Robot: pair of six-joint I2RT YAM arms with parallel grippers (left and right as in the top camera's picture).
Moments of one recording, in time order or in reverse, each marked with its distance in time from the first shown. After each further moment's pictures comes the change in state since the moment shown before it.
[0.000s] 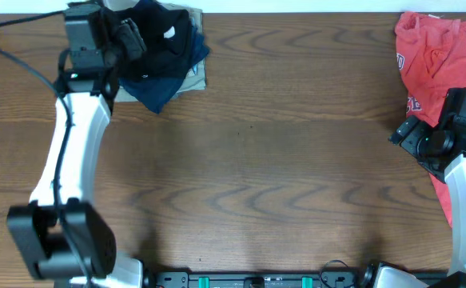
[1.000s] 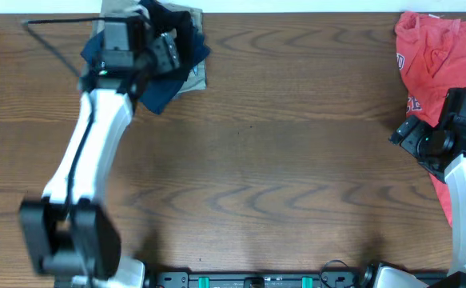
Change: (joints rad) left arm -0.112 -0.040 -0.003 -0.138 0.028 0.000; right arm 0.000 0.000 0.000 0.000 0.000 0.000
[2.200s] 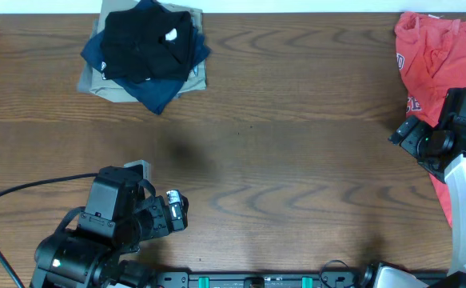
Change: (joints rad) left arm -0.266 -0.929 -0.451 -0.863 0.065 -0.254; right arm 0.000 0.000 0.000 0.000 0.000 0.000
